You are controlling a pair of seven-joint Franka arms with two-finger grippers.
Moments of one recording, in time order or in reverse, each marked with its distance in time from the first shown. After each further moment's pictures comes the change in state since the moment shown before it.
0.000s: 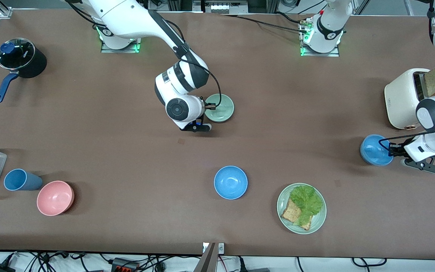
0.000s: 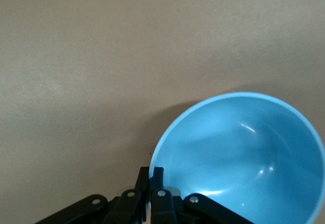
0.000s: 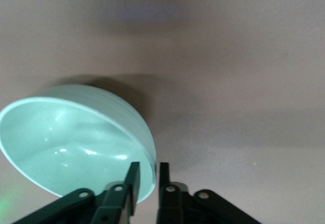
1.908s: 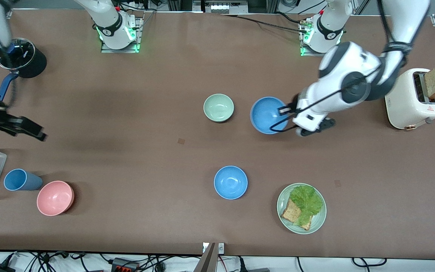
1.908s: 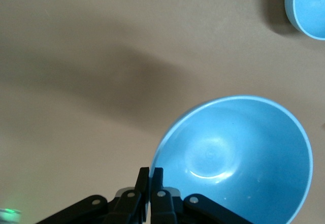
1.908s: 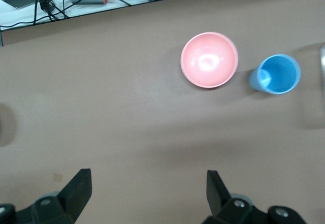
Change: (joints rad) left arm -0.042 -0.253 -0.787 -0.085 -0.127 -0.384 -1.465; right arm -0.563 -0.476 -0.206 0.141 -0.295 -0.182 -0.444
